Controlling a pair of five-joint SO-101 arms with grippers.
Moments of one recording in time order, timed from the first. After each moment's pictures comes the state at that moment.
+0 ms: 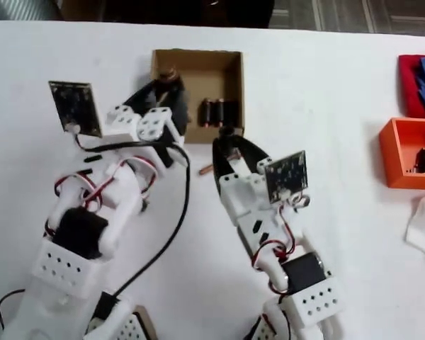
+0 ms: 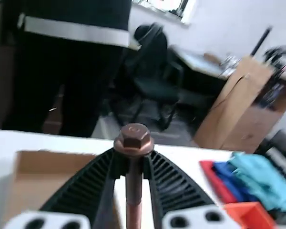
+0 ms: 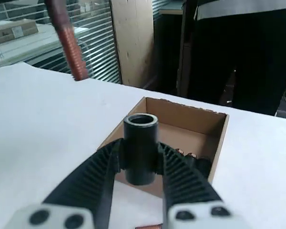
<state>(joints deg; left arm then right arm) 16.6 -54.5 37.9 25.9 25.7 -27.3 -76.4 78.1 13.3 -0.3</state>
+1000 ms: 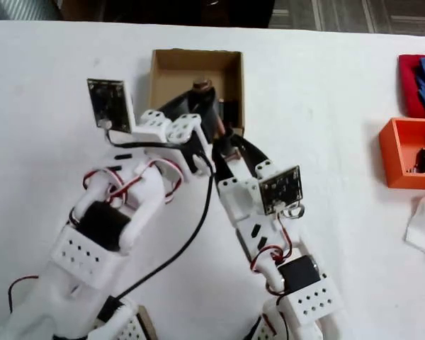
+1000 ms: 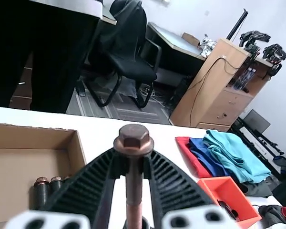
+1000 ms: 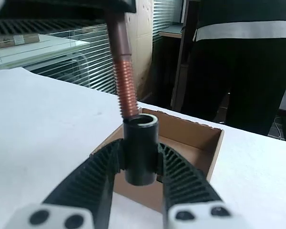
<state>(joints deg) 22.9 -49.0 39.3 25.7 28.4 -27.1 -77.8 82.9 6.2 3.6</state>
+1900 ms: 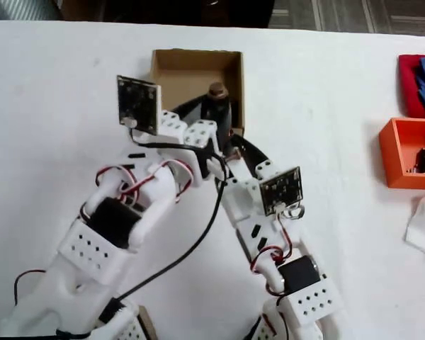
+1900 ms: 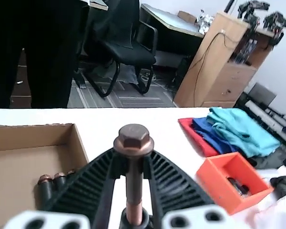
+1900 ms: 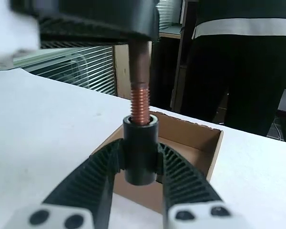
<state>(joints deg) 25.6 -46.7 39.3 27.0 19.8 -27.3 -77.8 83.2 6.2 3.7</state>
